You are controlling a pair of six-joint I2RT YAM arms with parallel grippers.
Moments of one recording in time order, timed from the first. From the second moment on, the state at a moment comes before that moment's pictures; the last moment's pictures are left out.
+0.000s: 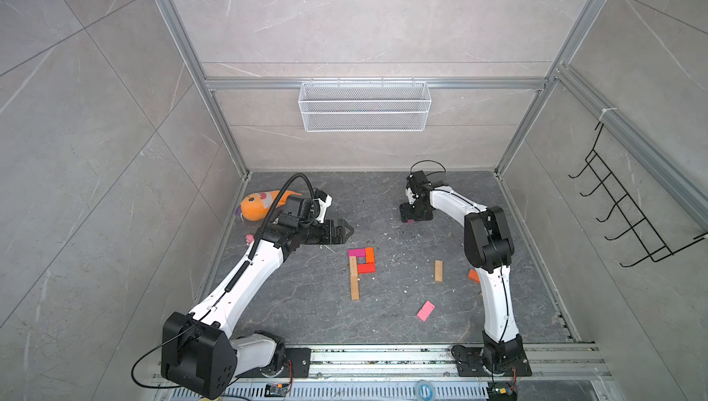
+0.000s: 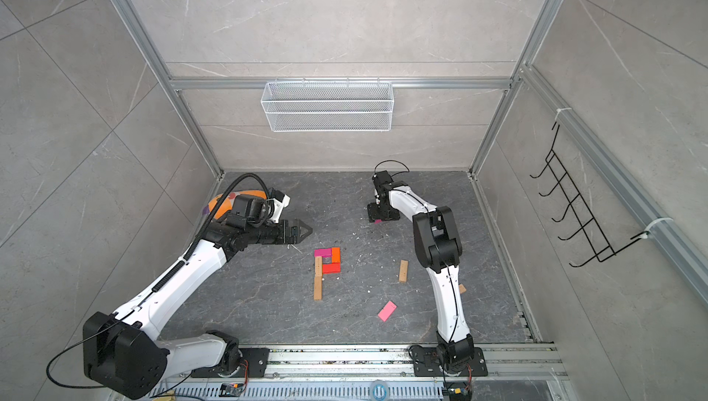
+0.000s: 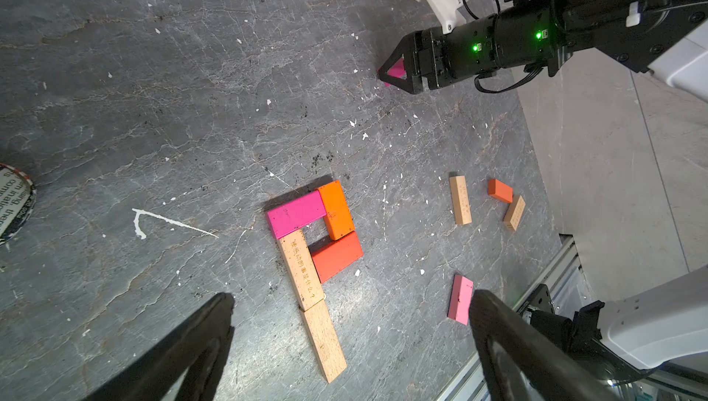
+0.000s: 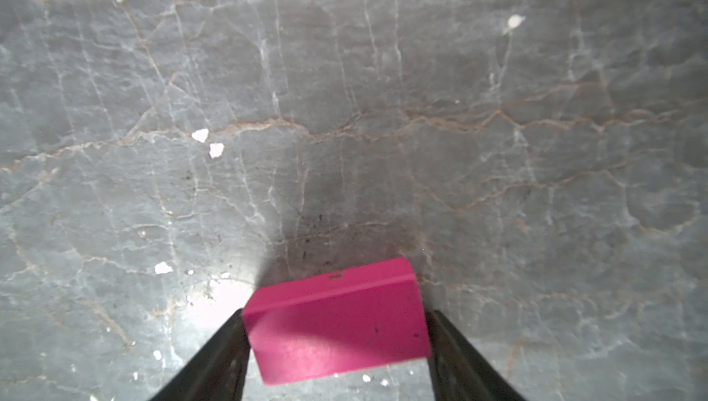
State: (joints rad) left arm -0.37 1.26 1.04 -0.59 0.44 -0.33; right arm 0.33 2.29 1.82 -0.79 -0.01 0.16
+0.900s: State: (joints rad) left arm -0.37 1.27 1.04 -0.60 0.50 -0.33; right arm 0.53 1.86 1.24 -0.67 0.09 0.50
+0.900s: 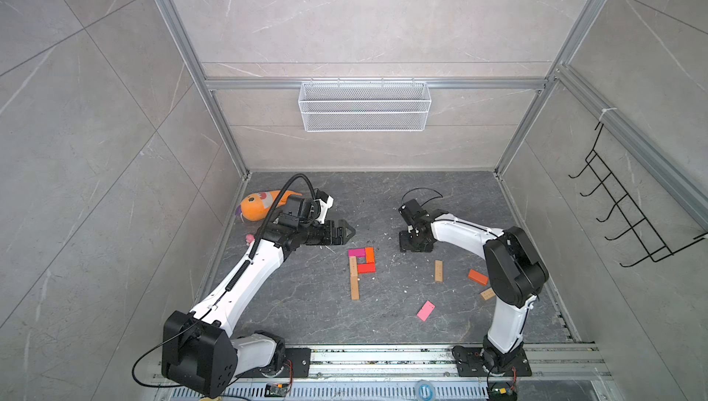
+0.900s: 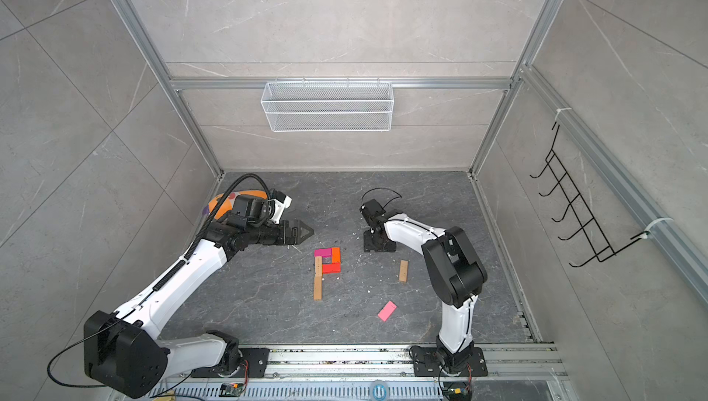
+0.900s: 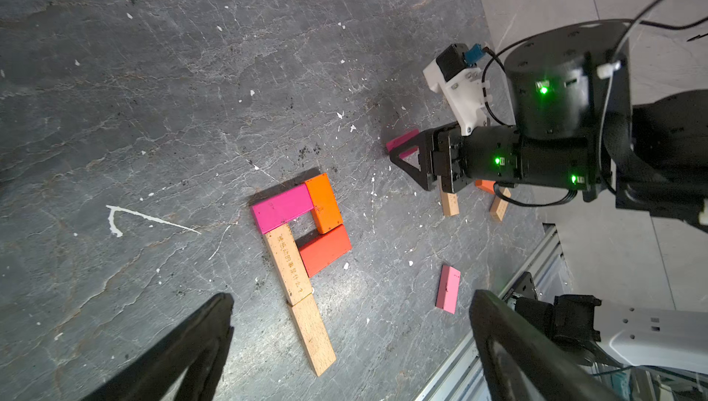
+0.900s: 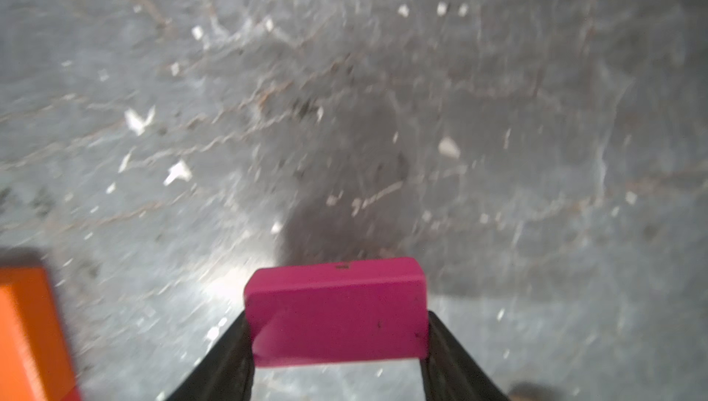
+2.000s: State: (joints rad) left arm -0.44 1.09 0.89 -0.68 0.64 -0.33; right arm 0.65 1.89 1.19 -0.57 0.14 0.65
